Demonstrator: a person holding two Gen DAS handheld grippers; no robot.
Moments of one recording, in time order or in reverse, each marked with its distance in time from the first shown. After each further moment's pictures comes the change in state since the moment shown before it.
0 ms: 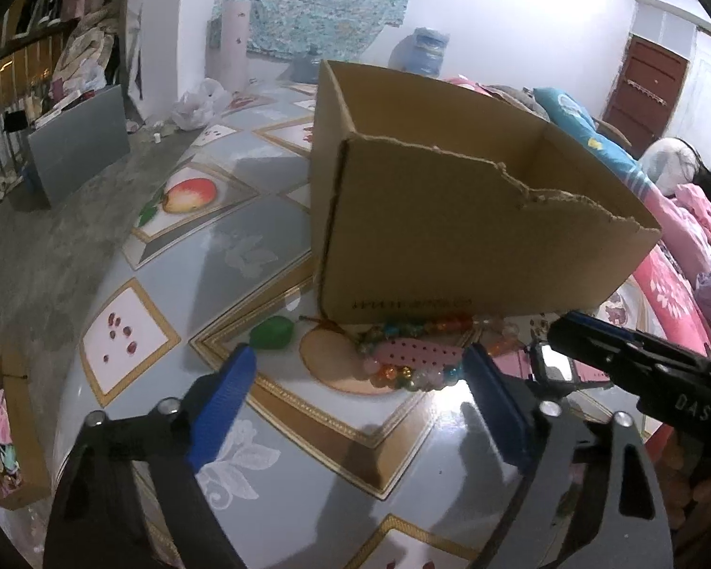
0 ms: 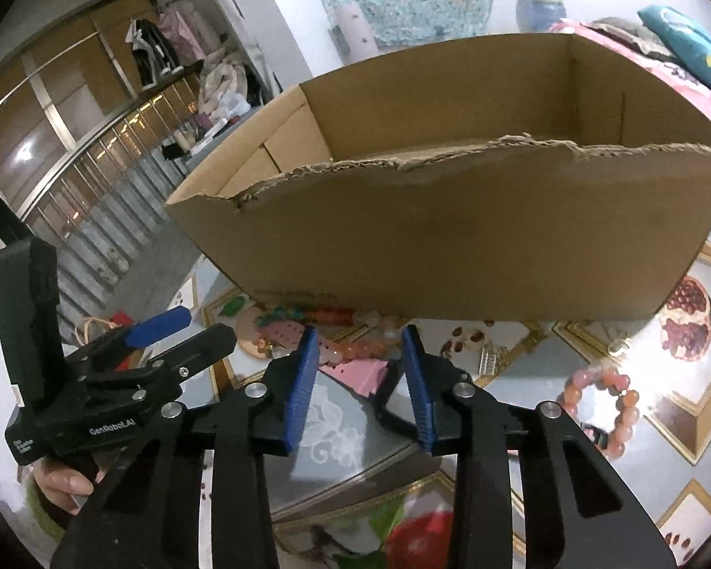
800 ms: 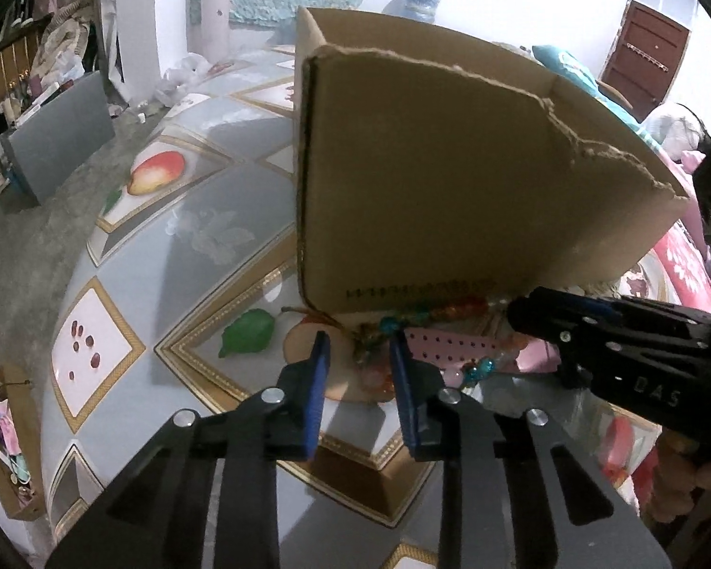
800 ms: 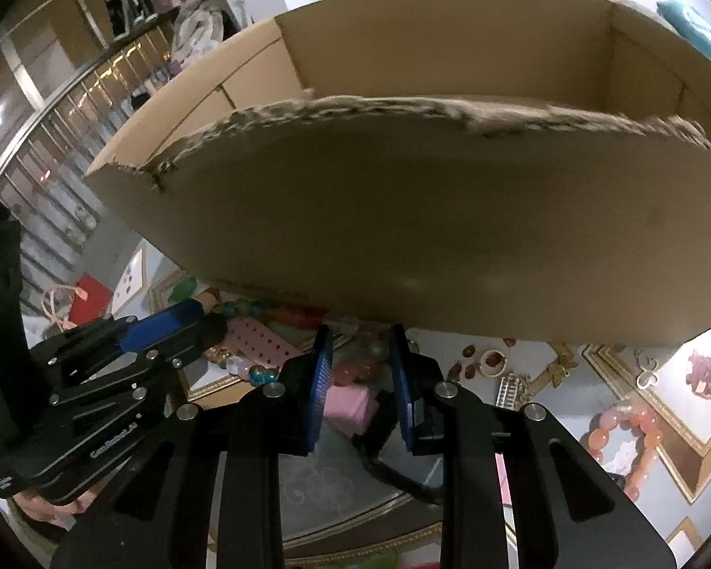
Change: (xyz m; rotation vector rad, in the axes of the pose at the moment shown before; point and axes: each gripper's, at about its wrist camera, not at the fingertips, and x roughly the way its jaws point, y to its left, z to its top) left arm 0.037 0.005 0.010 0.041 0.129 -0.005; right arm 0.049 0.013 0.017 -0.040 0.170 -0.108
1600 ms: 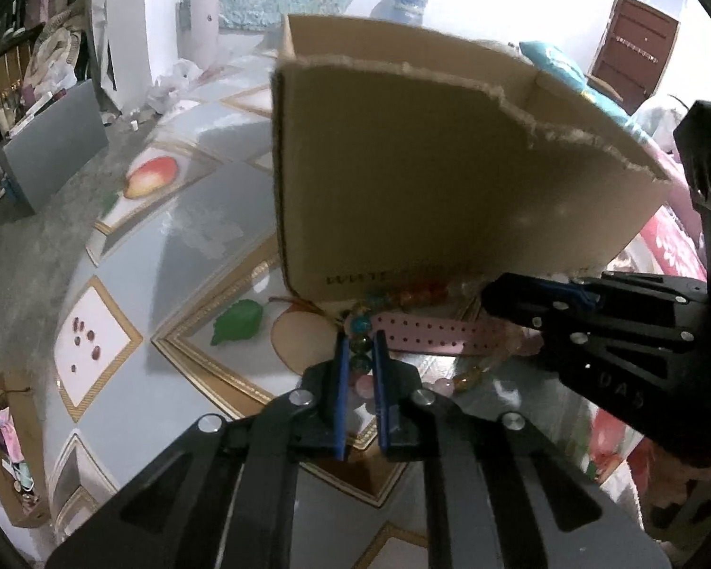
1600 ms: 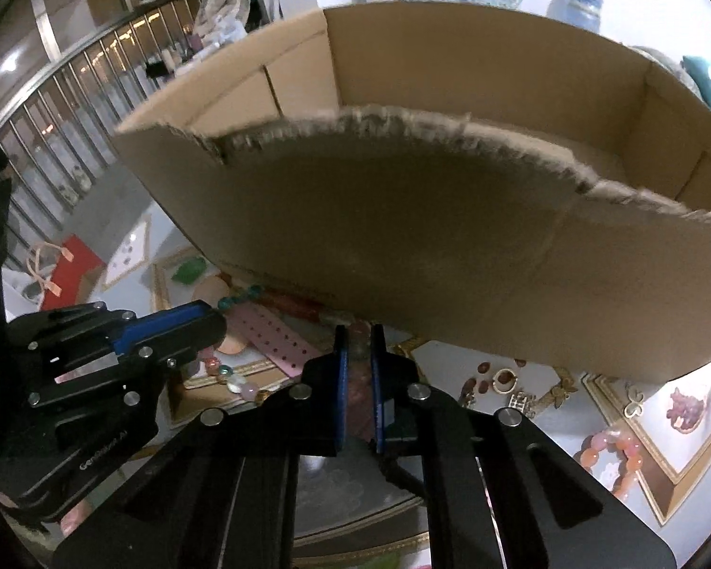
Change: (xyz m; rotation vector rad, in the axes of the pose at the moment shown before) left arm -0.015 -0.012 -0.009 0.027 -0.024 -0.010; right arm -0.006 0.032 -0.006 -0.131 -0.025 -0.044
